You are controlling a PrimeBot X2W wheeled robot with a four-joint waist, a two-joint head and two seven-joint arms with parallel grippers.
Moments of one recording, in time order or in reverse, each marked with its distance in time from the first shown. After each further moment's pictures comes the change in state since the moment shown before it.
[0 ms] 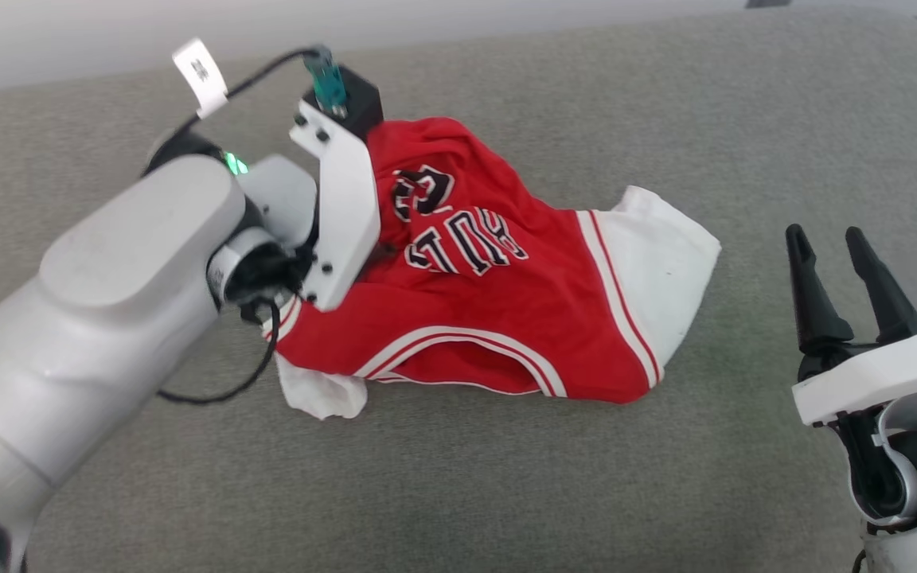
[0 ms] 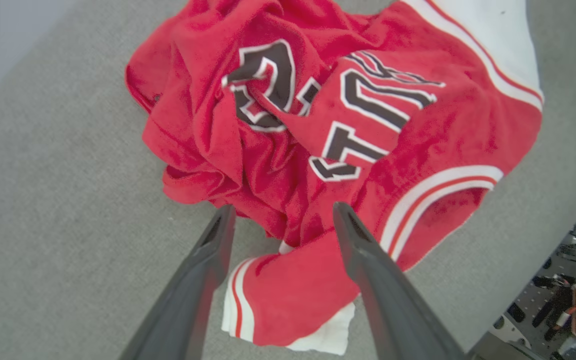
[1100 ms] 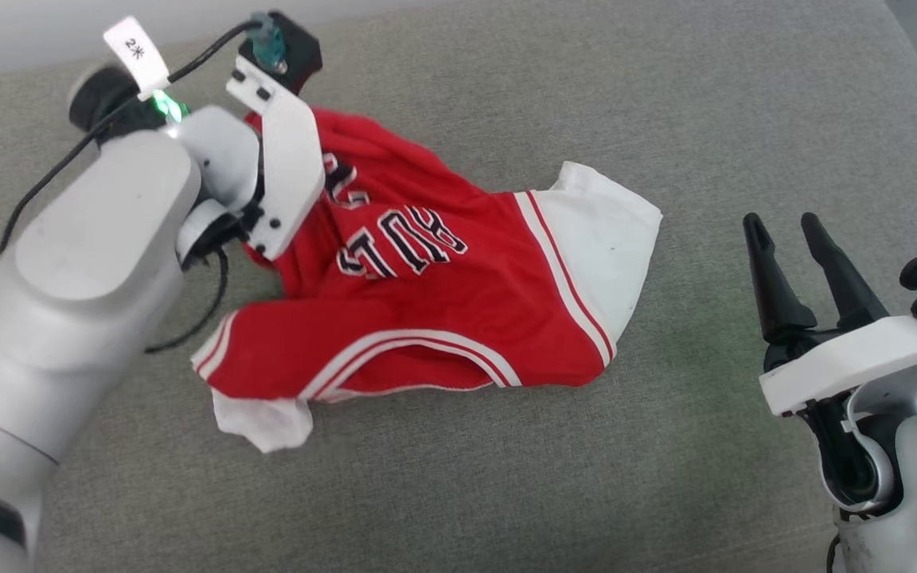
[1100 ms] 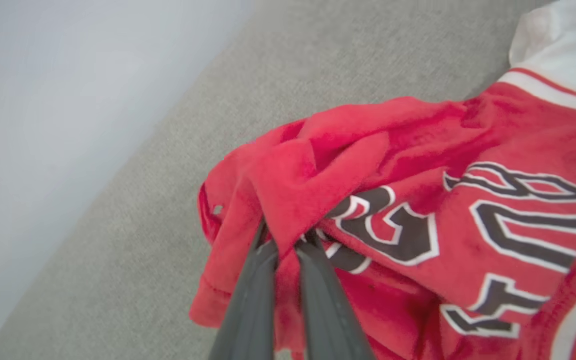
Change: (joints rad) left arm 0.040 -0.028 0.222 0.120 0.415 -0.044 -0.151; right arm -0.041 0.000 0.070 0.017 0.042 0.000 0.014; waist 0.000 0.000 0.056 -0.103
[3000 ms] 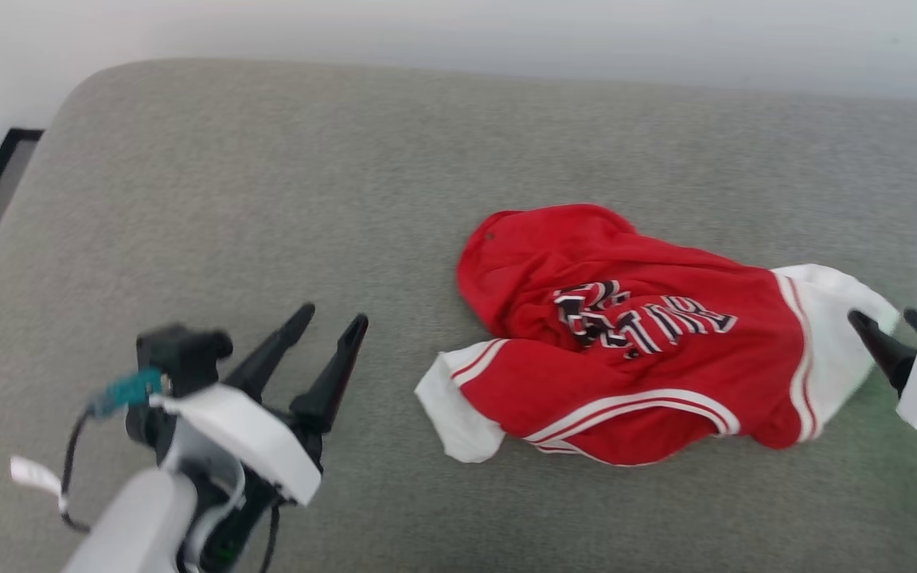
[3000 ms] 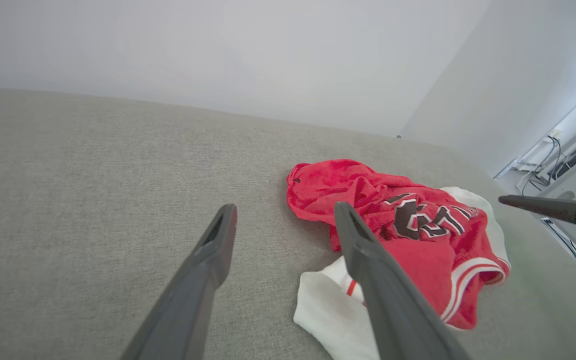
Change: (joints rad) left arm 0.917 -0.101 0.555 -0.511 -0.049 0.001 -0.610; right arm -0.087 -0.369 0.047 0.320 0.141 0.000 0.436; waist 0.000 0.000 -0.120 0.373
